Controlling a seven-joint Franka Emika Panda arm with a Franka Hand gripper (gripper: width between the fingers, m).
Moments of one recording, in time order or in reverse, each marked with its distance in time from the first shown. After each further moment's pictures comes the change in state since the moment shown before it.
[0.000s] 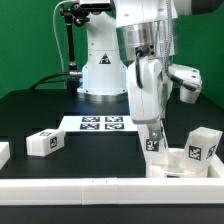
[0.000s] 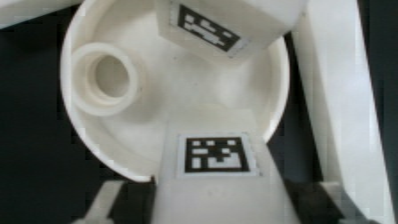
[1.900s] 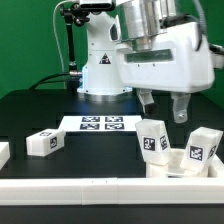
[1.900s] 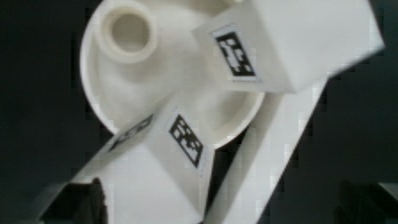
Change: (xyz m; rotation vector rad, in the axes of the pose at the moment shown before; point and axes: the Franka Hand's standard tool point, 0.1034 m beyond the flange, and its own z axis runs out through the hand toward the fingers) arm -0.014 -0.006 -0.029 0.035 -0.009 -0.907
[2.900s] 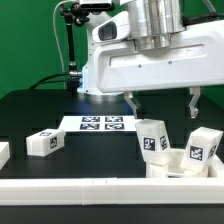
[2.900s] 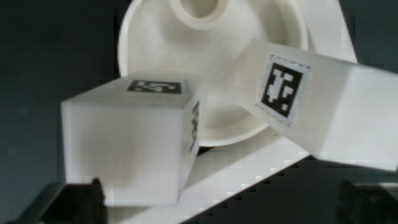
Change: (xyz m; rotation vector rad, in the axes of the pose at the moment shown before) arm 0.002 0.001 0.000 -0.019 0.021 -0.730
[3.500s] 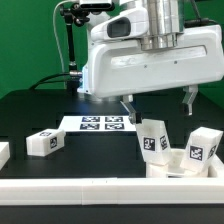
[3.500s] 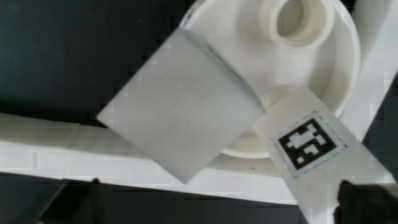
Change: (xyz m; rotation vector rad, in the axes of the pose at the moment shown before) arm -0.001 0.006 0.001 -0.018 0.004 -0.547
